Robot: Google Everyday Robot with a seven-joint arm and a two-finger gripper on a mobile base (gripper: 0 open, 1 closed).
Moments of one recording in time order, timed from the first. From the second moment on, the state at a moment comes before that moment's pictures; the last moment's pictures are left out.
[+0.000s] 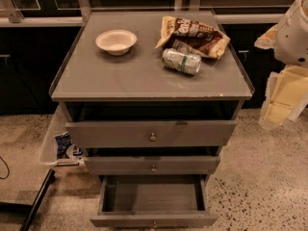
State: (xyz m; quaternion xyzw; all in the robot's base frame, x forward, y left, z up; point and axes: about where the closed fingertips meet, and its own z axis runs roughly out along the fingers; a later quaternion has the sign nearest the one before) arm 0.438 -0.217 0.976 -0.60 0.78 -0.03 0.16
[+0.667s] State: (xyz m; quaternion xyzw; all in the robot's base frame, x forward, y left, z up) arm 0.436 -0.215 0.968 -0.60 0.78 -0.03 0.16
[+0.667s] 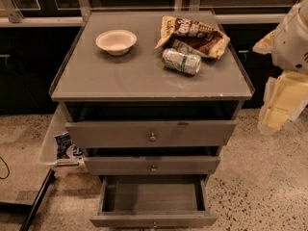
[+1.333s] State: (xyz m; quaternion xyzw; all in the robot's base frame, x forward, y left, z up) arm 0.394 -0.228 0.861 -0.60 0.79 0.01 0.11
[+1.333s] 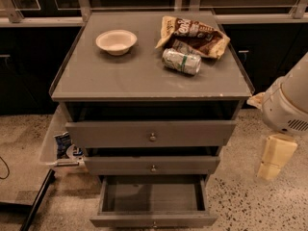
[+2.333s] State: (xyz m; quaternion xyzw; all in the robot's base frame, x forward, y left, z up) arm 0.391 -0.214 0.773 -0.59 0.79 0.11 0.13
